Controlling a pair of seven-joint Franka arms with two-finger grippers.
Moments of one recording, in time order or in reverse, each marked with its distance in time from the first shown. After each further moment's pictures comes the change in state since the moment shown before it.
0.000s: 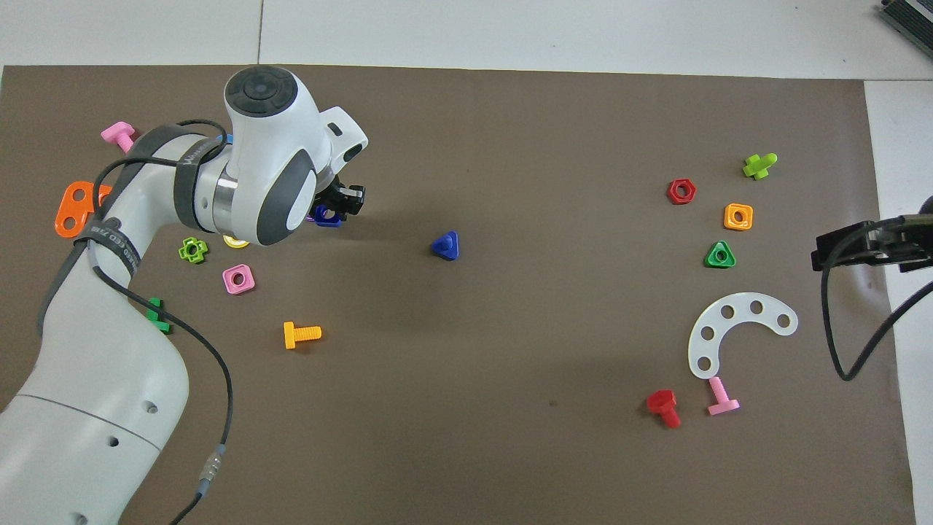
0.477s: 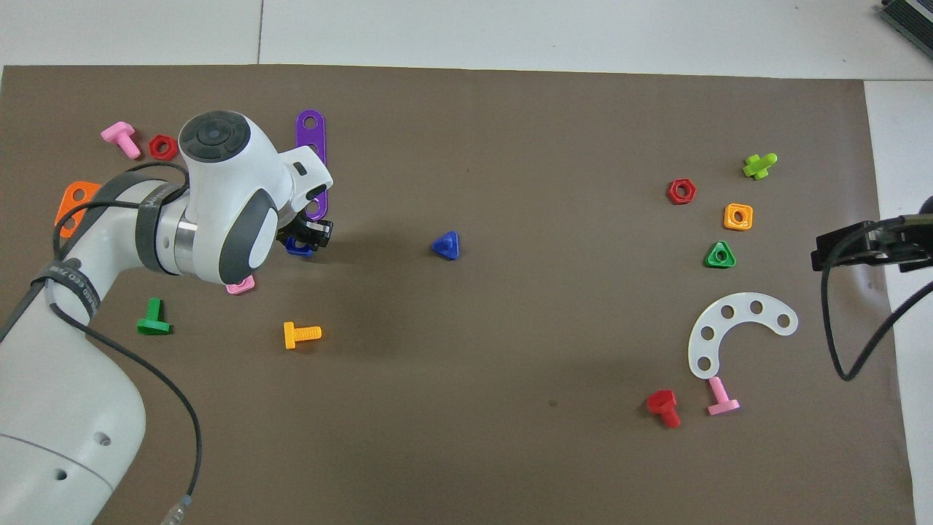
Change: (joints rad) left arm 0.046 -0.155 -0.002 -0.291 -0.002 0.150 0.112; right arm 0.000 0.000 0.000 0.000 0.000 0.000 0.000
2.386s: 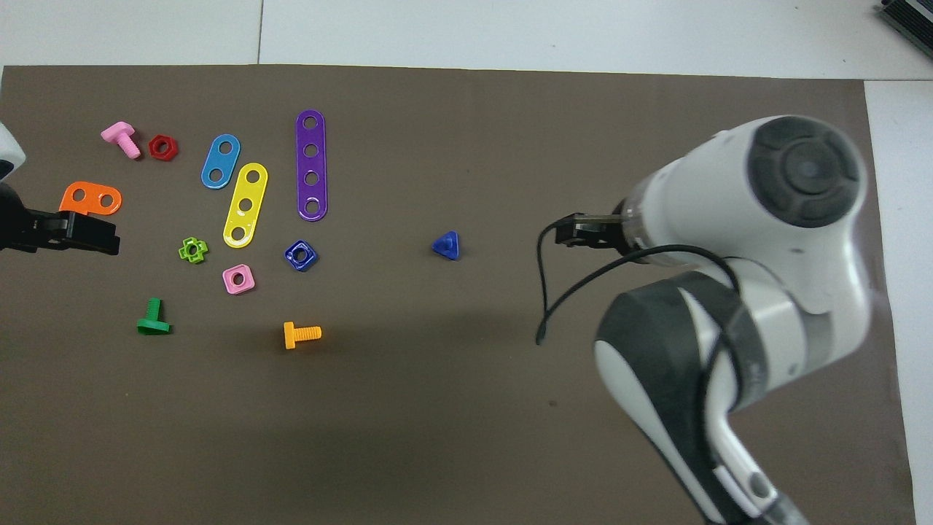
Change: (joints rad) left arm 0.291 -0.435 -0.010 0.081 -0.007 -0.417 0.147; right arm 0.411 0.172 0.009 -0.116 0.040 0.450 0.491
